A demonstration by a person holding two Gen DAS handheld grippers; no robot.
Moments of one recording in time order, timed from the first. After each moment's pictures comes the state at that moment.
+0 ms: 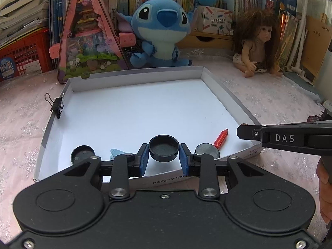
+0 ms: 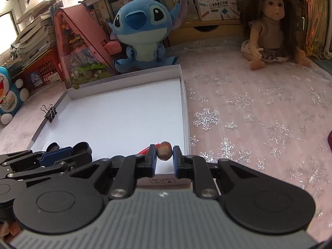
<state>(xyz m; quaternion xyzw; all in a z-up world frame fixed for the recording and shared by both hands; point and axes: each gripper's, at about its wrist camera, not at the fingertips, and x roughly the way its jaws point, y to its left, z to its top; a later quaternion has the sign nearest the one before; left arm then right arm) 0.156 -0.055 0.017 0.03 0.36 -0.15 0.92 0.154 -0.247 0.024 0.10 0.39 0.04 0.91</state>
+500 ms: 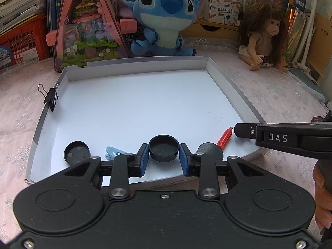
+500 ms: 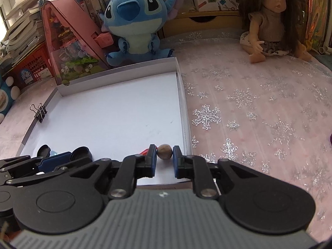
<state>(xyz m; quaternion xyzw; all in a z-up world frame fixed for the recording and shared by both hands) 0.176 -0.059 0.012 0.02 0.40 -0.14 0.91 0.173 -0.242 0.019 0.09 0.42 0.02 0.90</state>
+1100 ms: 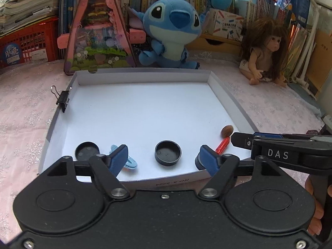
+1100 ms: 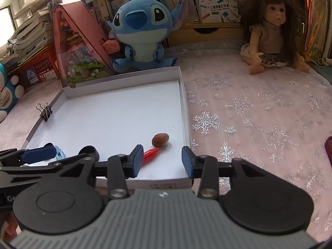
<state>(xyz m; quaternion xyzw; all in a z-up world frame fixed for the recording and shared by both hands) 0.158 -0.042 0.029 -0.02 0.37 -0.14 0.92 0.154 -0.240 0.028 0.07 0.39 0.03 0.92</state>
